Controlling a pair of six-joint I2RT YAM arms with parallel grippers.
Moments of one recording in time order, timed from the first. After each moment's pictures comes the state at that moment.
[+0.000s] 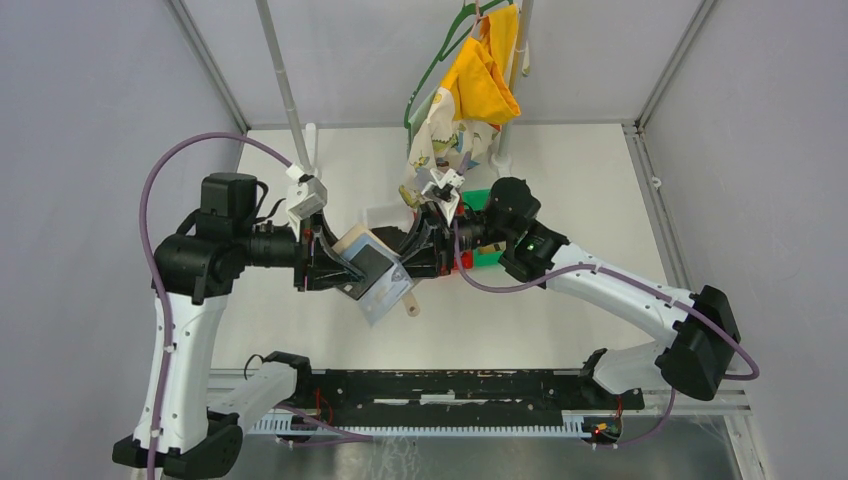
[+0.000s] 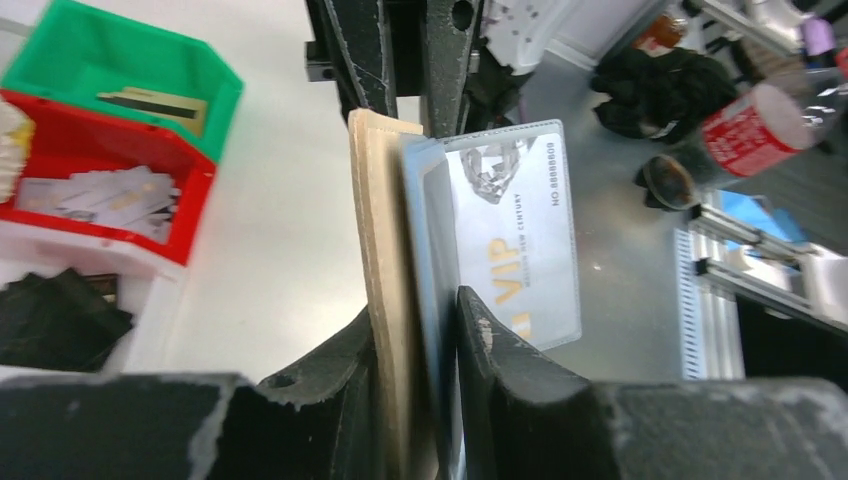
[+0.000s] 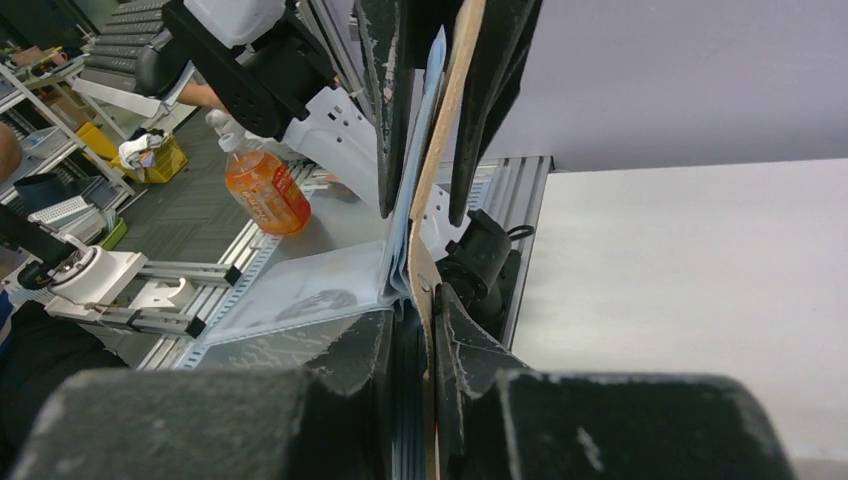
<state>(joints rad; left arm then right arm) -0.19 0.97 1.48 -1.26 1.14 0.37 0.89 1.36 1.11 0.41 -0.97 0.44</state>
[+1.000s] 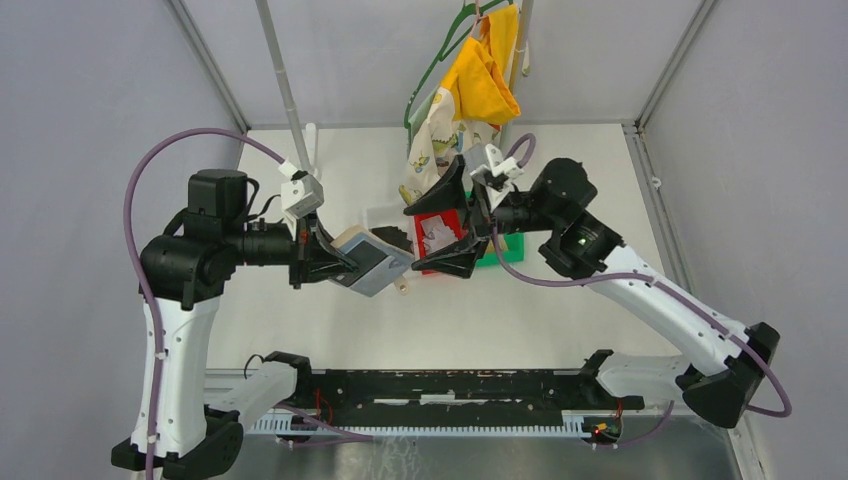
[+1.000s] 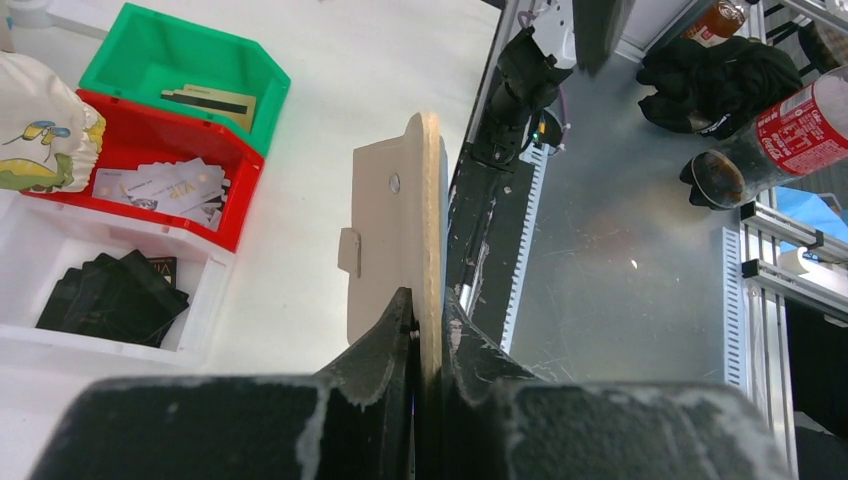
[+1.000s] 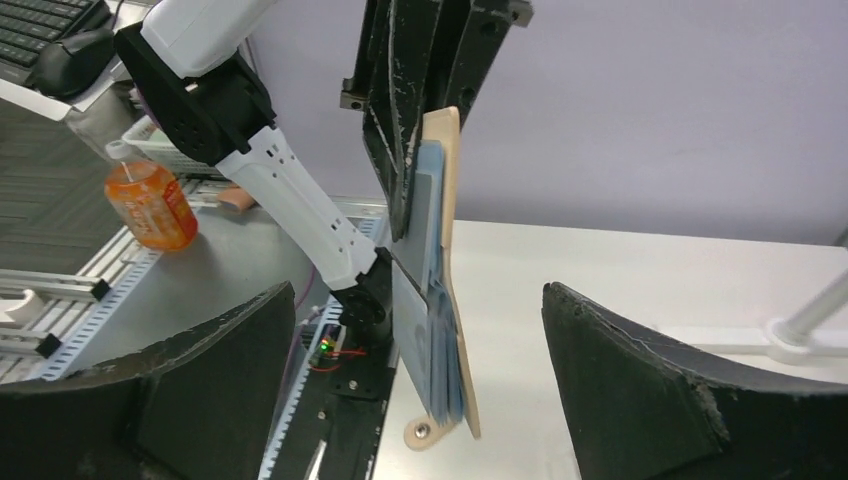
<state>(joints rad) -0.19 0.99 1.58 -1.34 1.08 0.41 0.78 1.18 1.24 0.15 -0.90 0.17</state>
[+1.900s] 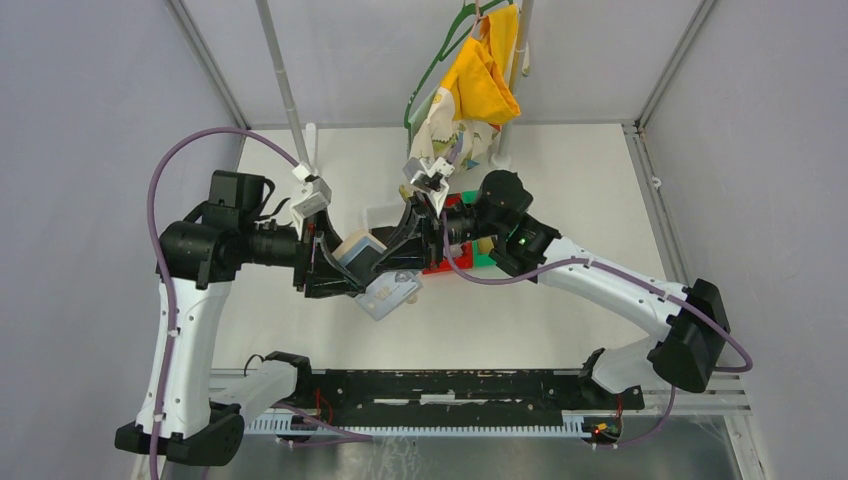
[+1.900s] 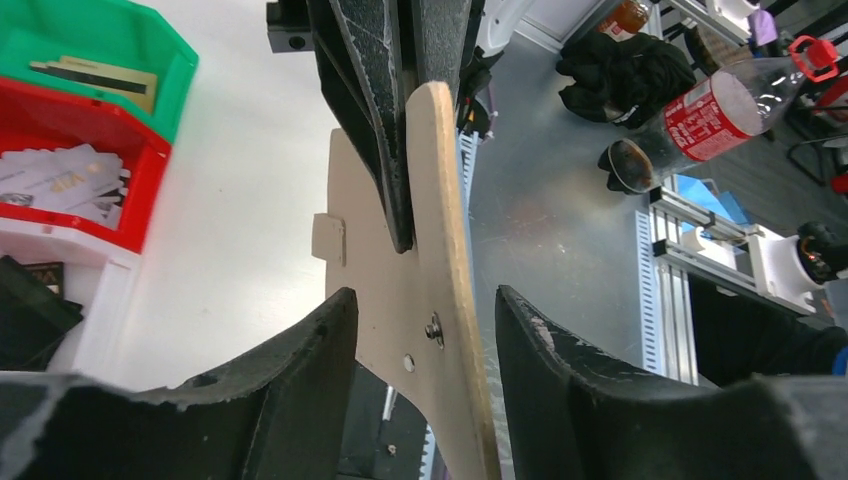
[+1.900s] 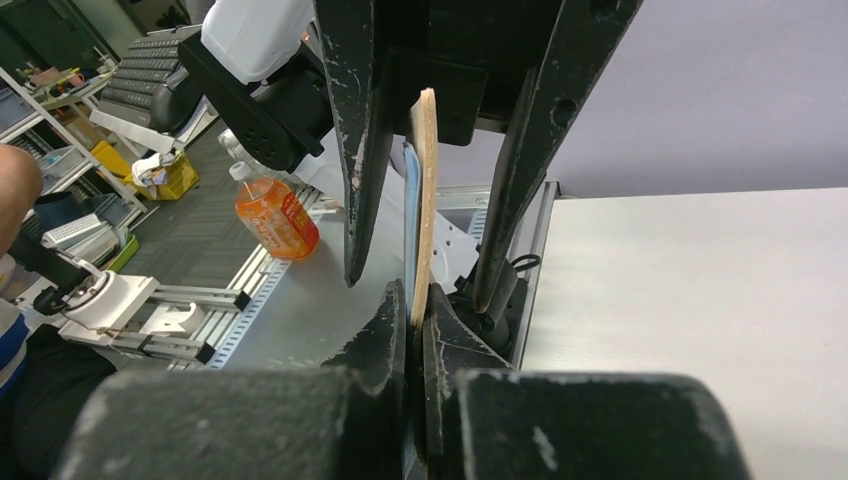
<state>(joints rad) -0.19 1.03 1.53 -1.42 1.20 0.47 0.92 1.42 1.21 0.43 -0.92 0.49</state>
